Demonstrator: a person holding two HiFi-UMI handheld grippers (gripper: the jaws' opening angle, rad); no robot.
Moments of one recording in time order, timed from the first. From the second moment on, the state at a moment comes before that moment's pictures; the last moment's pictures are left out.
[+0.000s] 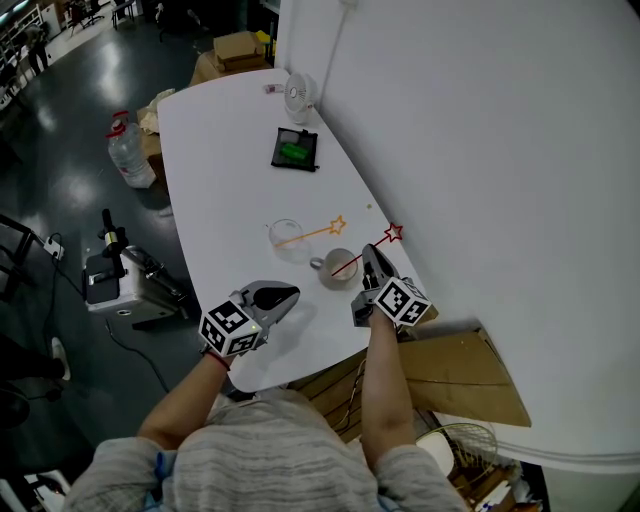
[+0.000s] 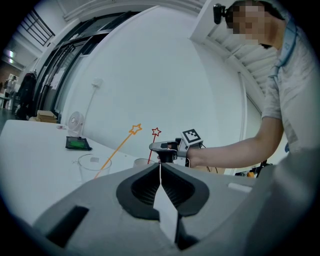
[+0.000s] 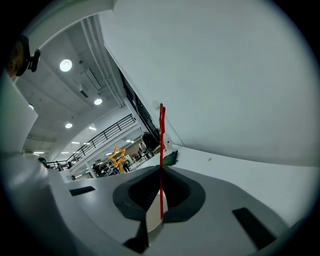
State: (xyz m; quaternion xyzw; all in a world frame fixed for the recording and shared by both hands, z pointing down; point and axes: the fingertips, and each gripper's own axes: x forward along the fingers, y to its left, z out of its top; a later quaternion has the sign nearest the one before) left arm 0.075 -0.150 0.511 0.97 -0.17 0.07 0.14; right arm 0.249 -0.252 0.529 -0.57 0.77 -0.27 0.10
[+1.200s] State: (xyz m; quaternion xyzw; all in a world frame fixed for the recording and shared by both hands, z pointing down) left arm 0.062 -0.138 0.508 0.97 -0.17 0.07 0.14; right arm 0.224 -0.199 0.441 -0.54 0.80 -0.21 0.13
